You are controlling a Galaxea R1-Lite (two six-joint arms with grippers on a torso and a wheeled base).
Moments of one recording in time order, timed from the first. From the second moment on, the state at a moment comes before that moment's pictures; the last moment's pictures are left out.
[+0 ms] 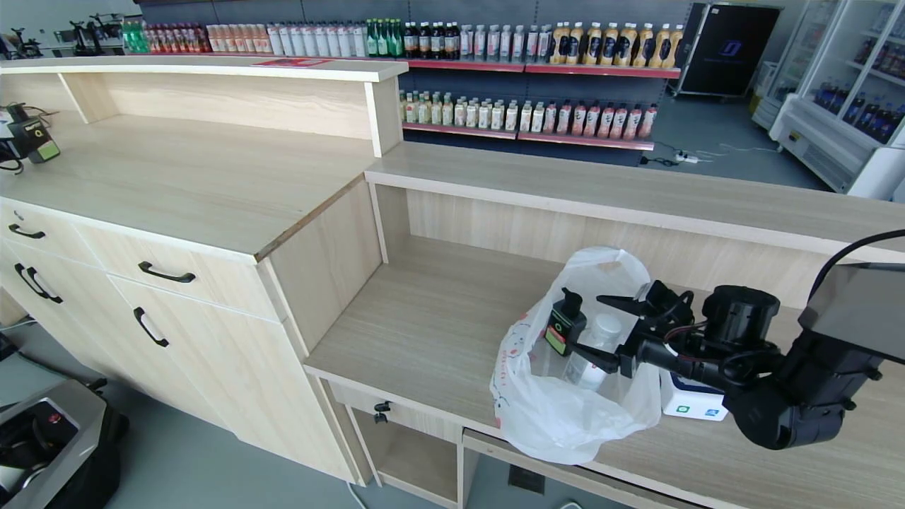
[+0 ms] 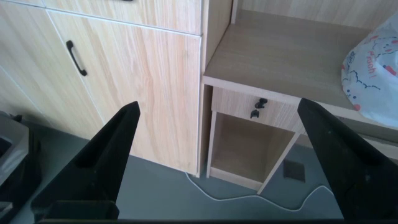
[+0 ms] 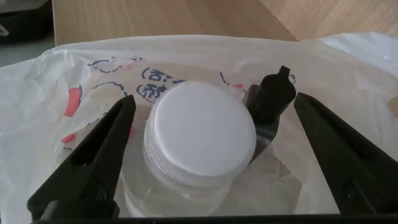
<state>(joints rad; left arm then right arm) 0.00 0.00 0.00 0.00 -0.02 -0.01 0.12 2.21 -0.66 -1.39 0.67 -0.46</state>
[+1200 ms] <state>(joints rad) 0.00 0.00 0.00 0.00 -0.02 -0.01 0.03 1.70 -0.56 -1.28 0.64 -0.42</state>
